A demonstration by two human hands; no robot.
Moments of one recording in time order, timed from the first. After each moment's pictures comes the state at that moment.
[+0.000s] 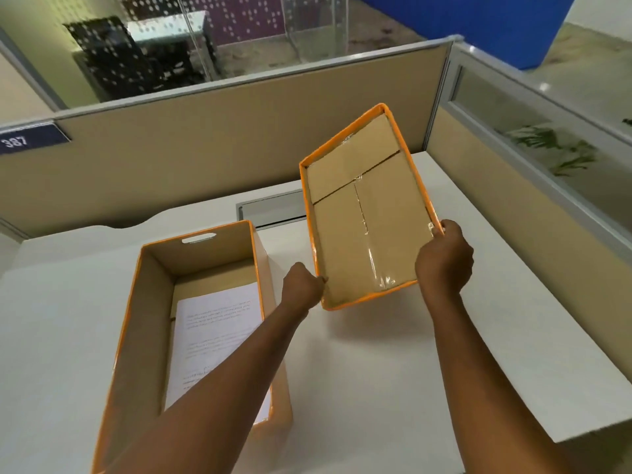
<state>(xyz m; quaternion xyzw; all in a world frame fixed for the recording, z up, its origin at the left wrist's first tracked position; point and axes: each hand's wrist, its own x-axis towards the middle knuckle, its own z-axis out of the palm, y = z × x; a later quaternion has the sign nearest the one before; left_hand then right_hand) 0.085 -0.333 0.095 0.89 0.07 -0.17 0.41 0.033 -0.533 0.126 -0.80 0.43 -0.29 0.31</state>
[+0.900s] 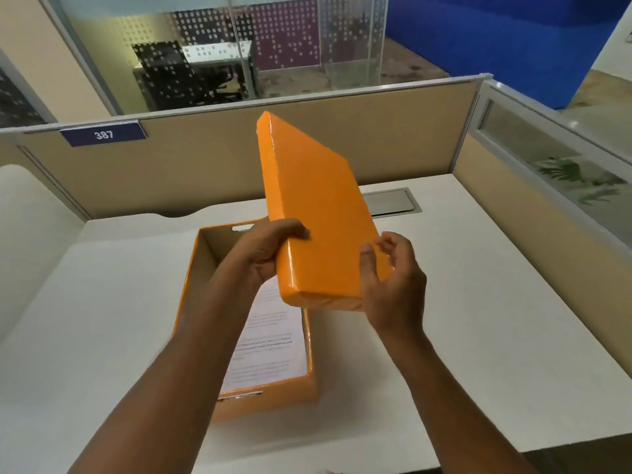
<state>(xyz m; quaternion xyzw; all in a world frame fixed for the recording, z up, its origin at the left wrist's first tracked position) 0.043 -0.204 0.239 0.64 0.05 -0.24 0.73 -0.056 -0.364 0.189 -0.82 0.13 -0.30 0.47</state>
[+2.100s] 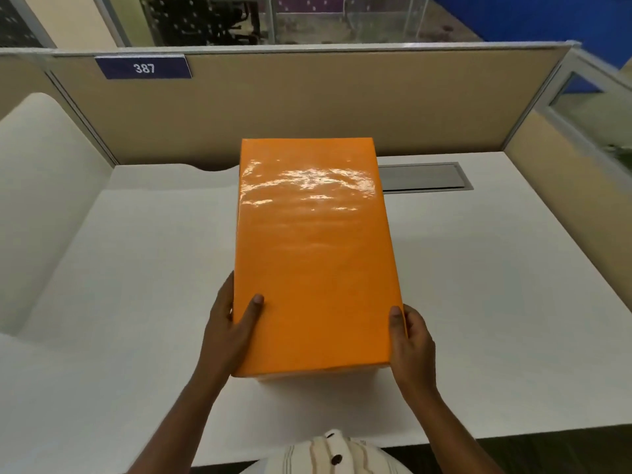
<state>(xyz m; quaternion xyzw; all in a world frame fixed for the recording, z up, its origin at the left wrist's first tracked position) -0.044 0.003 0.108 0.83 0.09 -0.04 0.55 -0.105 -0.252 0.094 -0.78 0.22 -0.11 0.58</state>
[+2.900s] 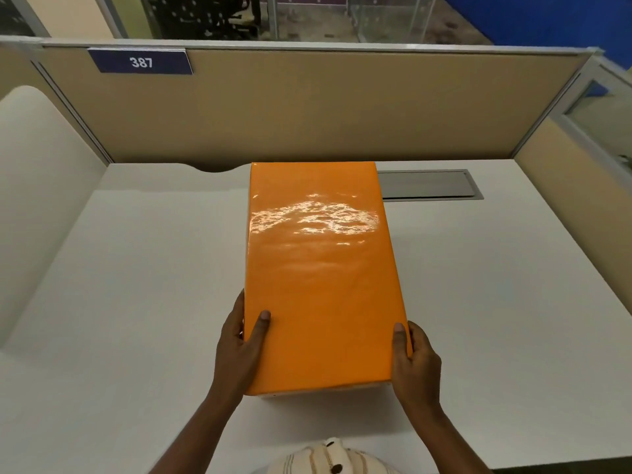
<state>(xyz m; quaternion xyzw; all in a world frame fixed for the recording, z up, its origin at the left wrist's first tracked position) -0.024 -0.002 0.085 0.80 0.13 -0.06 0.58 -0.076 -0.254 0.056 -0.84 0.22 -0.12 0.49</state>
